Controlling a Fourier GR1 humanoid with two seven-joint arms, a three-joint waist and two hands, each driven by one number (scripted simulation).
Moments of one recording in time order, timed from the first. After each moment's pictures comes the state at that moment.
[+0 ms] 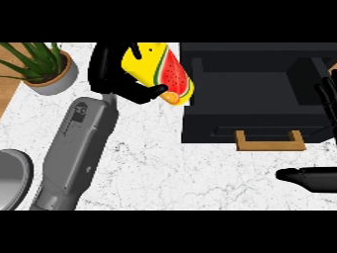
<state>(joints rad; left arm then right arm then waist) -0.79 0.01 0.08 -1.04 0.14 -0.04 -0.45 -0.07 -0.18 -0.18 -1.90 -0.05 0.20 -0.02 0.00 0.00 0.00</state>
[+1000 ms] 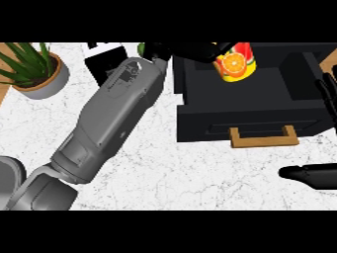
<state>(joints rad) -1.23 0.00 -0.16 -0.59 0.39 0.28 -0.34 -0.10 -0.20 -0.20 -1.88 -0.07 0.23 -0.04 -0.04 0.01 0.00</state>
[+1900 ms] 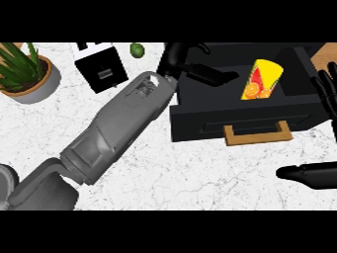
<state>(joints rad) -1.27 0.00 -0.54 -0.43 0.56 0.39 -0.30 -0.12 -0.20 -0.18 -1.88 -0.07 0.25 -0.04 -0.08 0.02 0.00</state>
